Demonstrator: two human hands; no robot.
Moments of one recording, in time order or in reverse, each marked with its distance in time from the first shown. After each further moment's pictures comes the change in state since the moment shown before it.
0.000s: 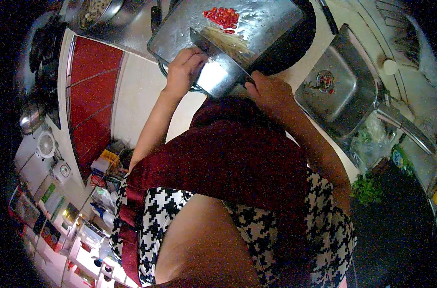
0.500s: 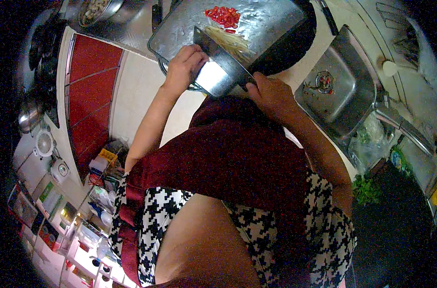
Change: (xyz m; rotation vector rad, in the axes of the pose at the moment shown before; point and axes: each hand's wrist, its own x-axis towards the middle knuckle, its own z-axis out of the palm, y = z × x) left_hand -0.001 -0.009 0.003 0.006 -0.068 0.007; right_hand -0.002 0.005 0.002 0.077 0.015 -0.011
